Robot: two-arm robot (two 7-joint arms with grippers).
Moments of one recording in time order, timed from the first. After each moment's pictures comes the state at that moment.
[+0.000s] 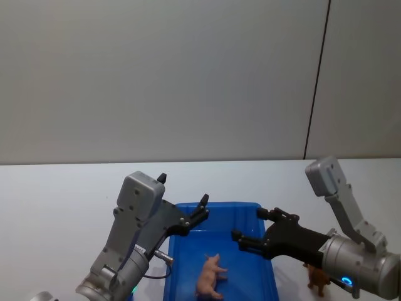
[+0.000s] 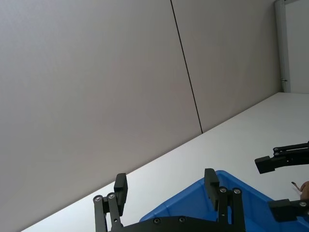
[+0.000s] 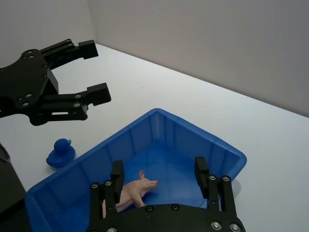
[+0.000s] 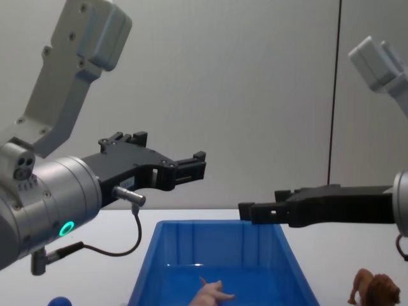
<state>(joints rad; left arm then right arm) -0.24 0.38 0.45 -1.63 -0.20 0.01 -0.01 0.30 0.25 -0.30 -1.51 0.24 0.36 0.58</state>
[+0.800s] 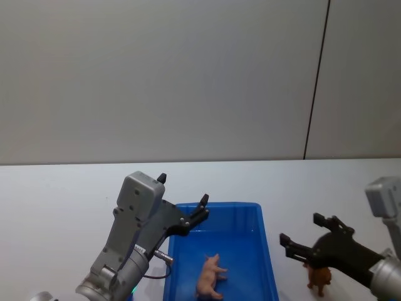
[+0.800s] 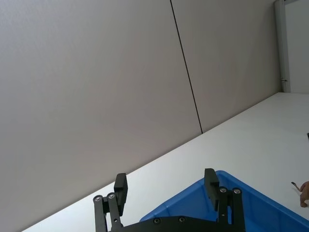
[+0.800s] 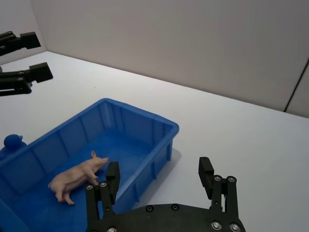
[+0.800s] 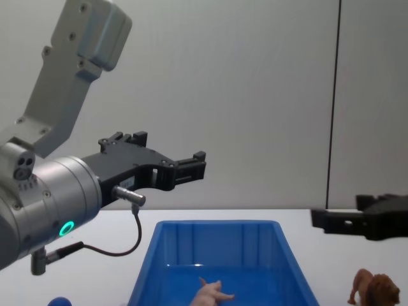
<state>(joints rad) -0.24 0.38 0.45 -1.63 -0.20 0.01 -0.01 0.13 0.37 -0.24 -1.64 0.33 0.27 0.39</state>
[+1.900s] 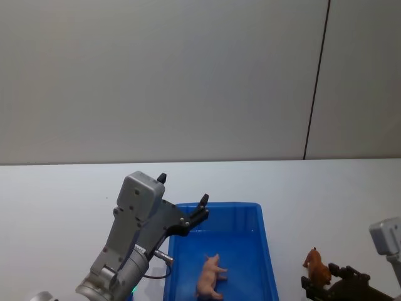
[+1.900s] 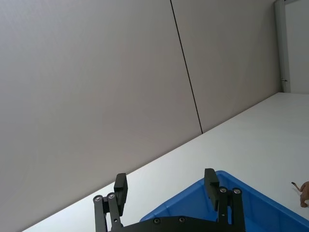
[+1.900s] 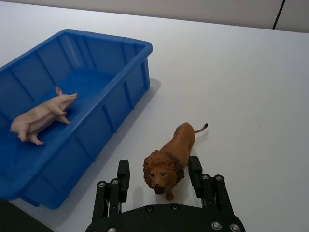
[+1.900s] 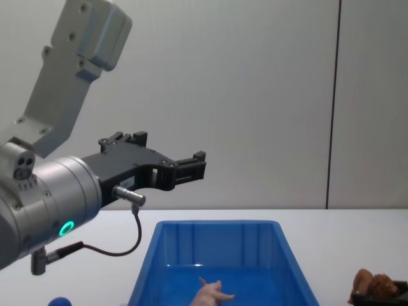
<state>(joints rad) -0.24 0.38 0.45 -1.63 -0.20 0.01 -0.01 0.04 0.41 -0.24 -1.62 0.37 0.36 0.29</state>
